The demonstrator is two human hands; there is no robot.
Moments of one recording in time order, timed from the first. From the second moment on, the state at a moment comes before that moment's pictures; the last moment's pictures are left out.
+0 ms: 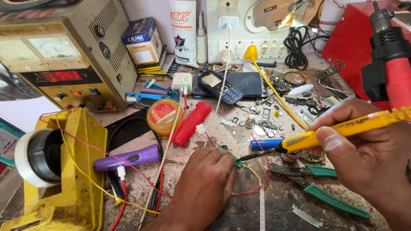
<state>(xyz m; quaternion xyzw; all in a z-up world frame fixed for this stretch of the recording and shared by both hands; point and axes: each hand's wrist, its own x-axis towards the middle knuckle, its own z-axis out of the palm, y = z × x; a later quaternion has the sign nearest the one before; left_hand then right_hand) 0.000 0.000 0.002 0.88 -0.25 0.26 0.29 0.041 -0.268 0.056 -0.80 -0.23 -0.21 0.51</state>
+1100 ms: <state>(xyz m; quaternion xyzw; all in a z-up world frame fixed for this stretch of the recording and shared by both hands) 0.001 0.001 0.003 0.88 -0.25 0.27 0.30 0.038 -0.263 0.056 -0.79 -0.25 -0.24 0.50</state>
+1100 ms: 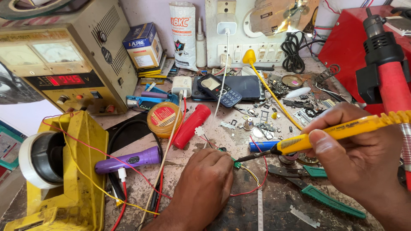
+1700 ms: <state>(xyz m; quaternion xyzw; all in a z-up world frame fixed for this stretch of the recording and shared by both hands) 0.001 0.002 0.004 0.89 -0.25 0.26 0.29 0.035 -0.261 0.061 -0.80 -0.27 -0.22 0.49</state>
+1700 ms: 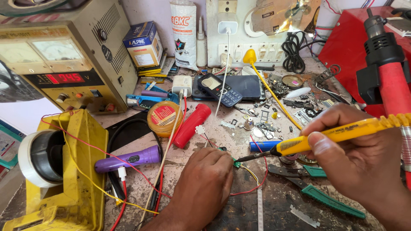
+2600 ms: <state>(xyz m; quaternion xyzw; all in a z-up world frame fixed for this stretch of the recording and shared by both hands) 0.001 0.004 0.003 0.89 -0.28 0.26 0.24 0.028 -0.267 0.075 -0.77 -0.24 -0.29 0.52</state>
